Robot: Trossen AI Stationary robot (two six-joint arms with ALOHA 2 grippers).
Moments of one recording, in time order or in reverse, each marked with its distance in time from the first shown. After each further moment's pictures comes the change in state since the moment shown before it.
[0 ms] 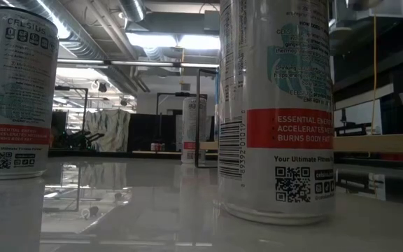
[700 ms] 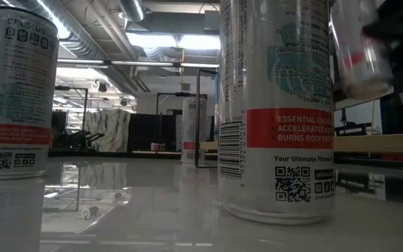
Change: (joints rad) left arm 0.033 0.004 0.000 0.022 -0.021 -0.002; right arm 0.000 -0.313 -0.855 0.746 -0.125 0.077
